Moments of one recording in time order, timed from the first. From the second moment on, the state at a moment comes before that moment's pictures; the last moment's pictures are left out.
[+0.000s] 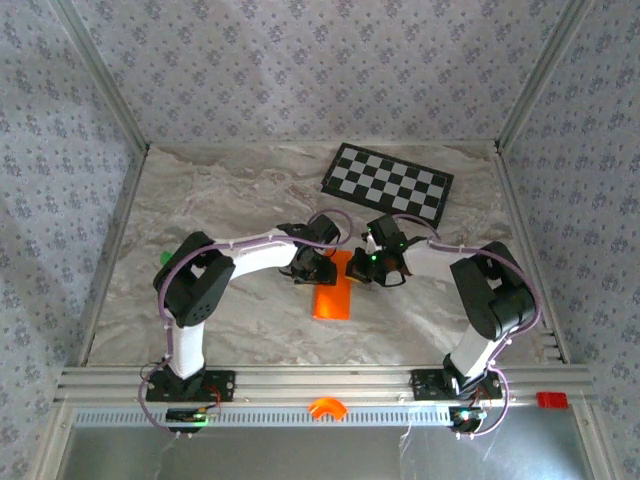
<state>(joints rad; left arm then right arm) -0.83 1.93 1.24 -0.62 0.10 -0.68 0.50 1.68 0.82 -0.19 -0.48 0.78</state>
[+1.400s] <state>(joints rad) -0.83 1.67 1.04 -0.42 0.12 -0.78 0.49 1.71 0.75 -0.10 -0.53 0.47</state>
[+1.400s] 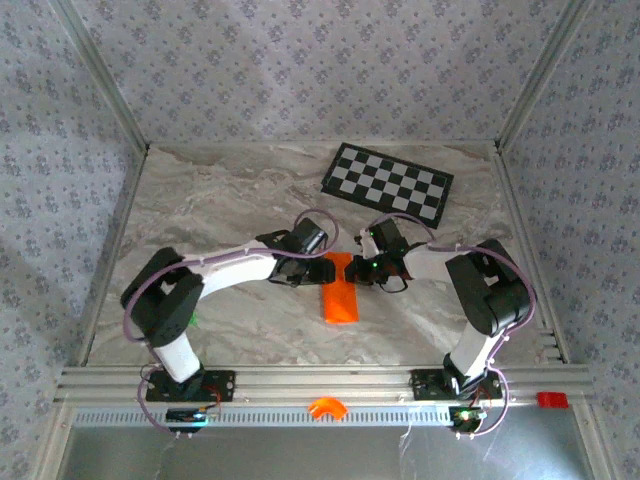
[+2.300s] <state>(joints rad) -0.73 1.74 0.95 -0.06 0.52 -0.91 0.49 1.65 0.68 -0.08 -0.53 0.46</state>
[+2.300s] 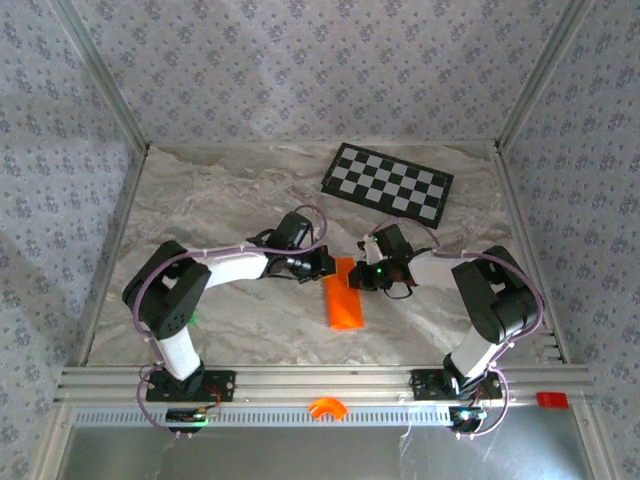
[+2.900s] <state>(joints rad) -0.74 1.80 0.98 -0.08 0.55 -0.89 0.48 1.65 0.68 -0.08 -0.53 0.46</state>
